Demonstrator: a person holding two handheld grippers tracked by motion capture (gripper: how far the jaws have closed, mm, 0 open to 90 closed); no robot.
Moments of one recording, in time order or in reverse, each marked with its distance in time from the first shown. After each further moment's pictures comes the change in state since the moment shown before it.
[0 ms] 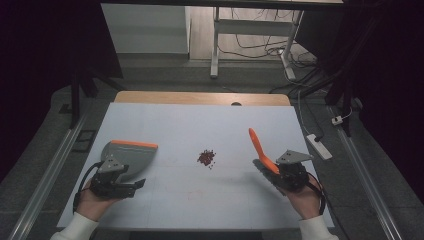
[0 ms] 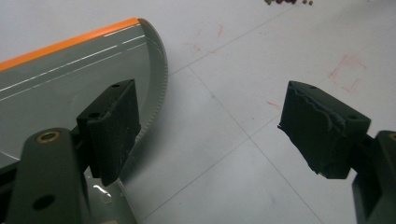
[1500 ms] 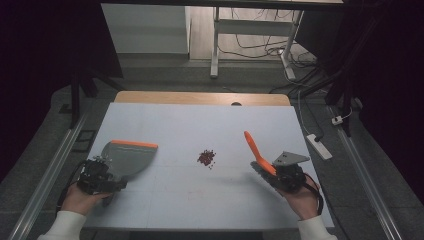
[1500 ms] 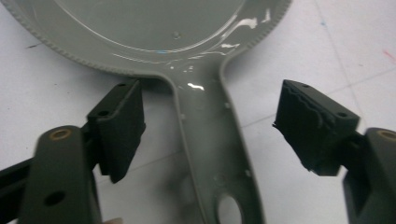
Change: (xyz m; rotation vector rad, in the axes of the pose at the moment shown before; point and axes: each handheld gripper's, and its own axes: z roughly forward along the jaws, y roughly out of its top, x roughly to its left) left arm 0.046 -0.016 0.007 0.308 0.099 -0.269; right arm 0.005 -0.001 0.006 0.014 0.013 -0.040
